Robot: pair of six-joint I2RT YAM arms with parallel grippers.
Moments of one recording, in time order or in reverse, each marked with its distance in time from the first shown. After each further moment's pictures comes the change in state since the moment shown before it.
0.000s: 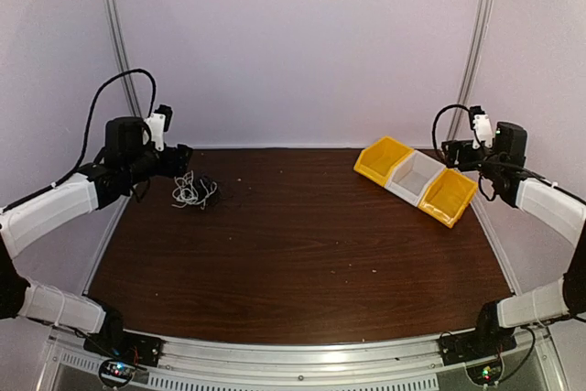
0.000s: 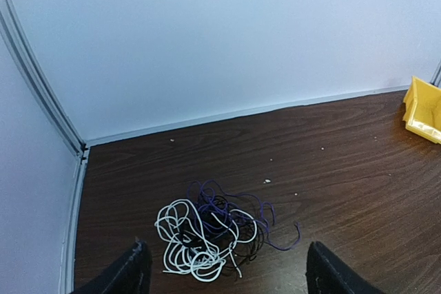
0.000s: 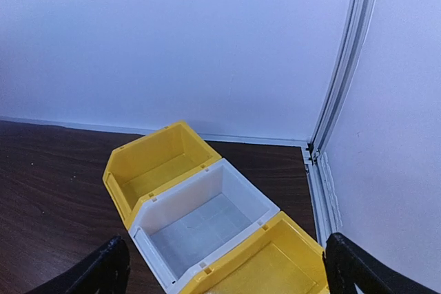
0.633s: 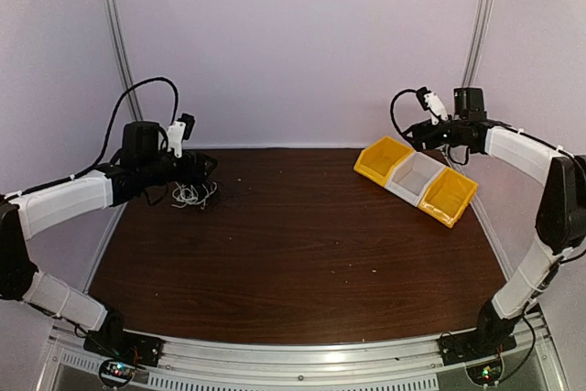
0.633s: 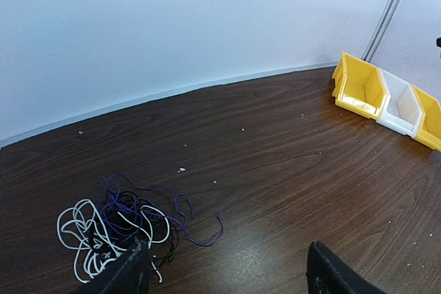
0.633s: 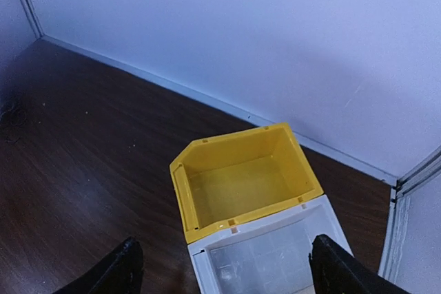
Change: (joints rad) left arm -0.030 0.119 0.006 0.063 0.282 -0.076; right arm 0.111 0.380 0.512 -0.322 -0.210 -0.155
